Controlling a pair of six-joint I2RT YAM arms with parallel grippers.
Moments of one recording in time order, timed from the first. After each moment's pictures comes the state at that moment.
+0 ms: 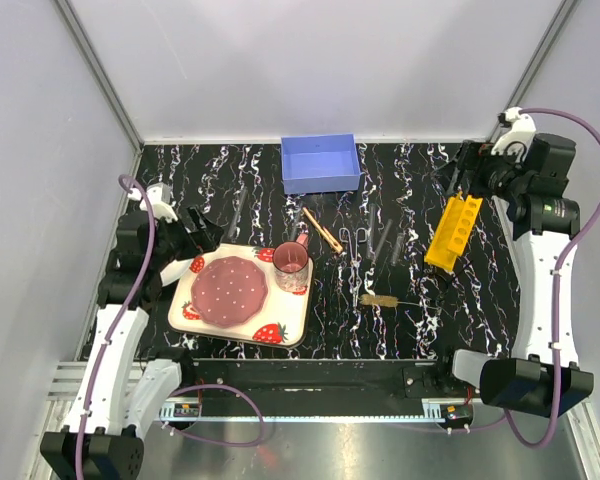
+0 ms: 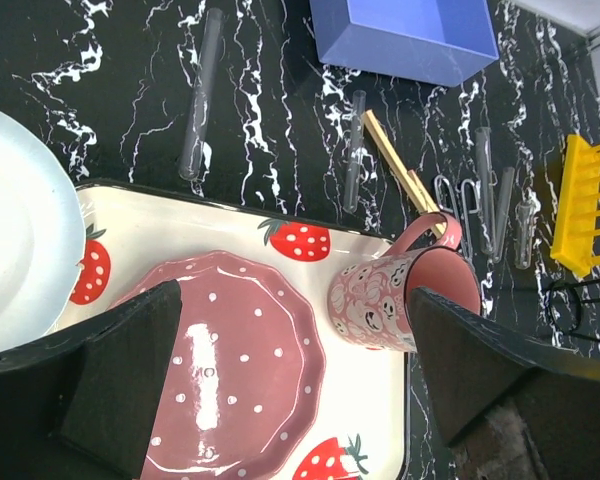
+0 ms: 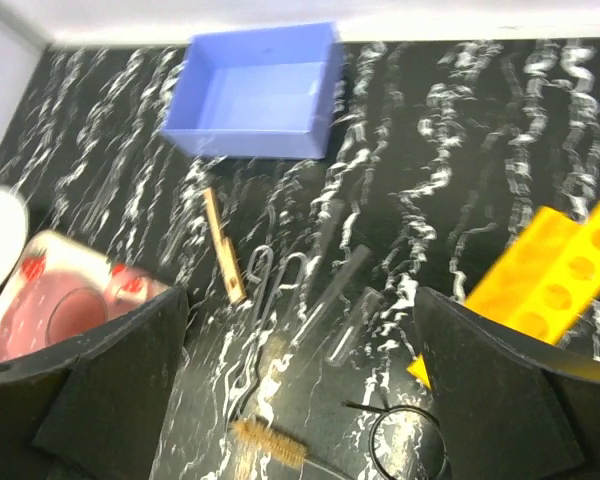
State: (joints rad) left arm -0.04 0.75 0.81 -0.49 0.26 -0.41; right arm -0.20 1.18 1.42 -0.65 -0.46 0.13
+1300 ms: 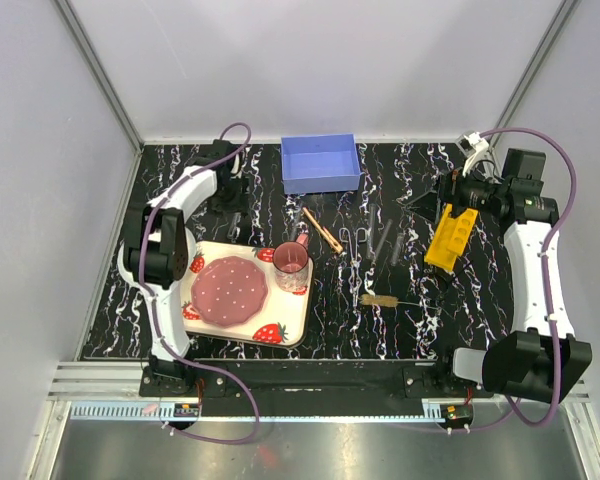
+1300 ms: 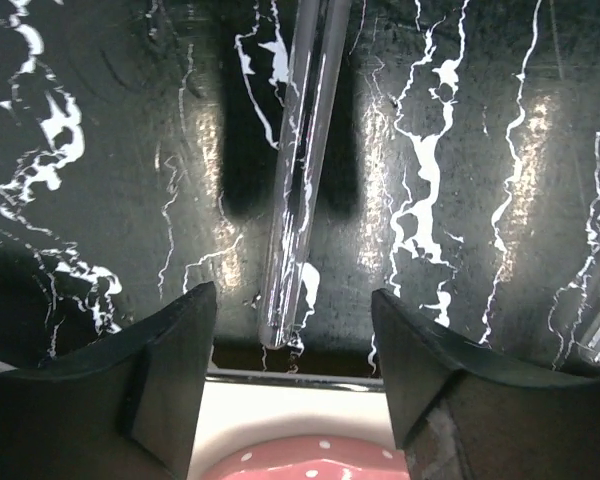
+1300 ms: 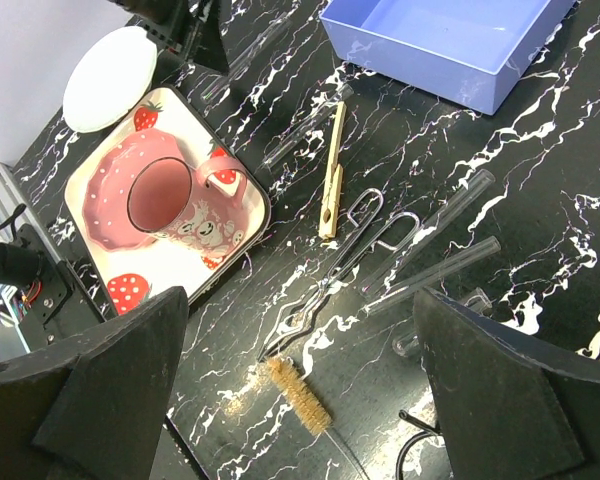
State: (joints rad) left arm -0.19 2.02 1.60 -0.74 -0.02 -0.19; right arm -0.19 1.26 1.28 -0.70 -0.98 -0.20
